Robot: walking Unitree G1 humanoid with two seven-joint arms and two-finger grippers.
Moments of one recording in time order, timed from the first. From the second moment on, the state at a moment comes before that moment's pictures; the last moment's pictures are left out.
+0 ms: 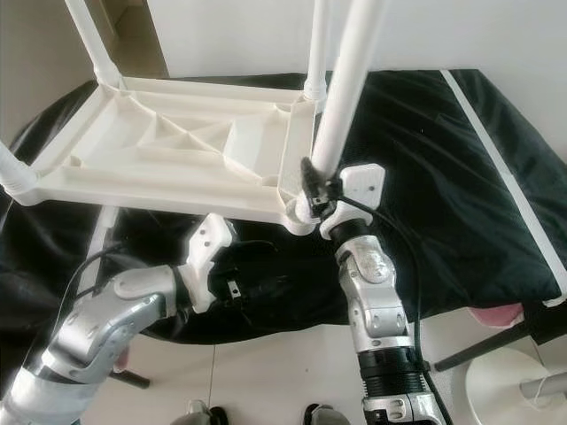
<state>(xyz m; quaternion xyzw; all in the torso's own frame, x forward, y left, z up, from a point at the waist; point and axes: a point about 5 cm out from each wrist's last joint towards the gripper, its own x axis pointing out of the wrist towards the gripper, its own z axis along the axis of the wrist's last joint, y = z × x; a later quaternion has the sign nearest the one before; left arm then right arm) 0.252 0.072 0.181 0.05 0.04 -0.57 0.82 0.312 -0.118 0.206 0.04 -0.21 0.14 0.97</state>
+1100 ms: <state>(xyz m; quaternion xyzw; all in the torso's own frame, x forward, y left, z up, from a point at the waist) 0.246 0.074 0.189 0.03 0.04 -0.54 0.84 0.319 -0.119 0.189 0.01 -0.22 0.17 0.96</state>
